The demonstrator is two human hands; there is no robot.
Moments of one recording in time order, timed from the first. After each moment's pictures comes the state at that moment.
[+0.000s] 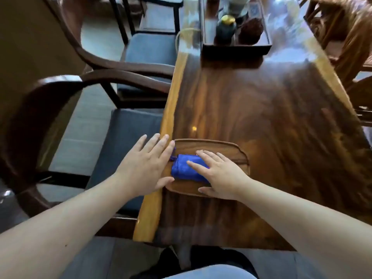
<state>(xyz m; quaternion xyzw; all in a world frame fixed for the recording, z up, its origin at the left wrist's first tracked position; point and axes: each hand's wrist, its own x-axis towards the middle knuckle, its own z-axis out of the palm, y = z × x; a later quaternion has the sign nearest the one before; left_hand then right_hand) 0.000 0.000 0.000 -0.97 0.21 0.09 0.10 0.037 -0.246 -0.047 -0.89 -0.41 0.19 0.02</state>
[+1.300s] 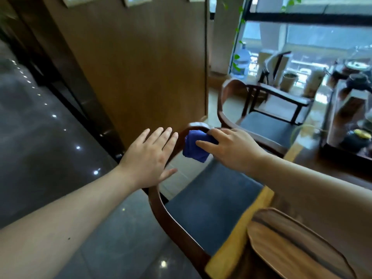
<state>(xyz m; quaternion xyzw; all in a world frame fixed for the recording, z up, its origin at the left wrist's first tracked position) -0.156 0.180 0.181 -0.97 -0.11 -0.04 0.22 0.045 0.021 0.177 -0.69 -0.70 -0.20 -0.02</state>
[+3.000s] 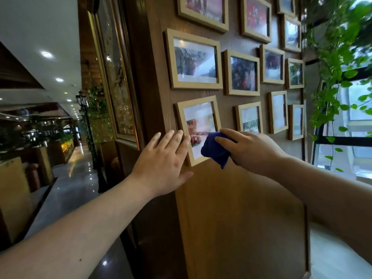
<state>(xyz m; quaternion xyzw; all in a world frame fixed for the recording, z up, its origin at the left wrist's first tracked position) -0.128 0.808 0.465 -0.87 -0.23 -0.24 0.37 0.102 0.697 0.461 -0.60 -0.64 -0.47 0.11</state>
